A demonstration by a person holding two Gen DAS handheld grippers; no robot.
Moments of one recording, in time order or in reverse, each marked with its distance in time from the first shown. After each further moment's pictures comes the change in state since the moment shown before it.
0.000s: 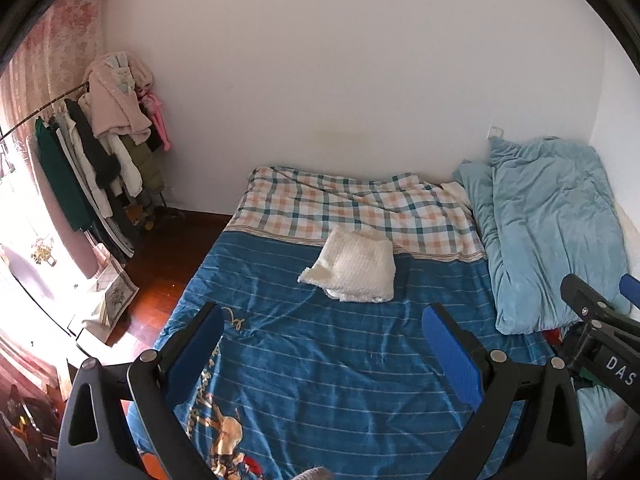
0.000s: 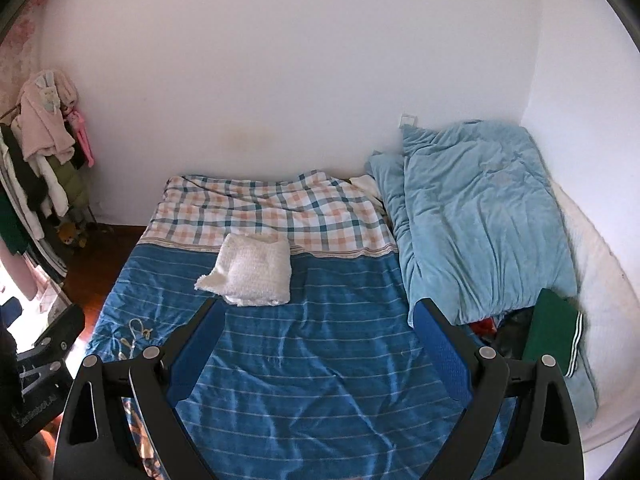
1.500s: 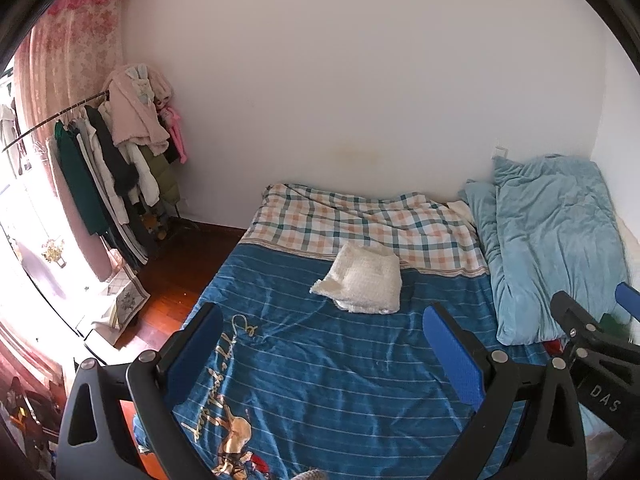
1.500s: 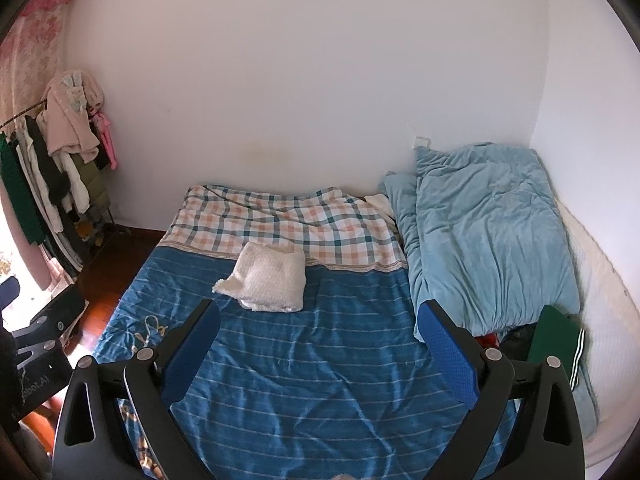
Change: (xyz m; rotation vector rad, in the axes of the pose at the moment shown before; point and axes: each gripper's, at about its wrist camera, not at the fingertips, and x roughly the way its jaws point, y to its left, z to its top) left arm -0.049 0.005 -0.006 -0.024 -0.069 0.042; right arm -0.050 0.002 -0.021 -0.041 -0.065 0.054
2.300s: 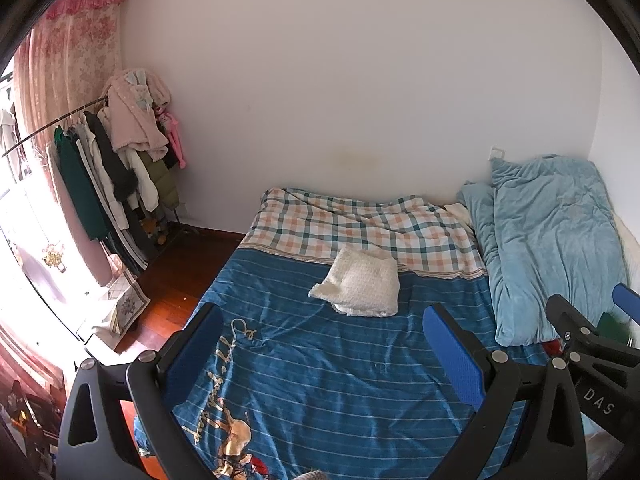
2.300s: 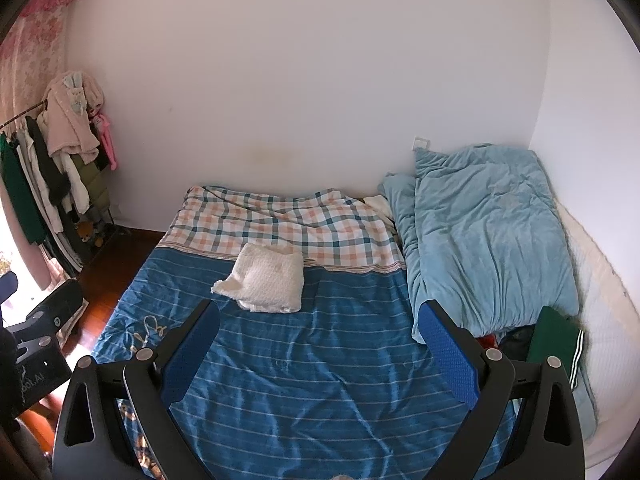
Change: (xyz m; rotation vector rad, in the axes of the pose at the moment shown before) left arm -0.006 -0.005 0.004 -0.001 -0.010 0.001; right arm 0.003 0.007 0.002 -0.012 -0.008 0.002
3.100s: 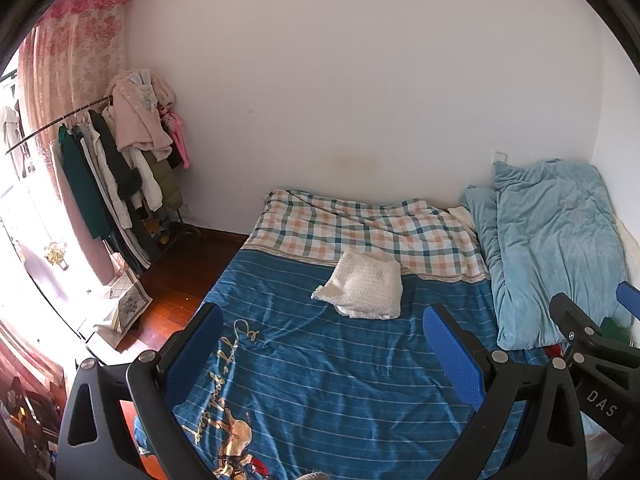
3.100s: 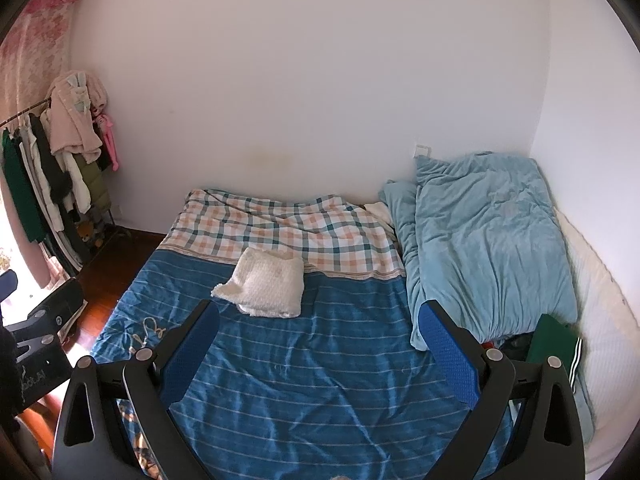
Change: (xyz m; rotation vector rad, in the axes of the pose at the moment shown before) left arm -0.003 0.005 0.002 -0.005 -0.006 0.007; right arm -0.013 0.002 -0.006 -0.002 -0.022 -0.014
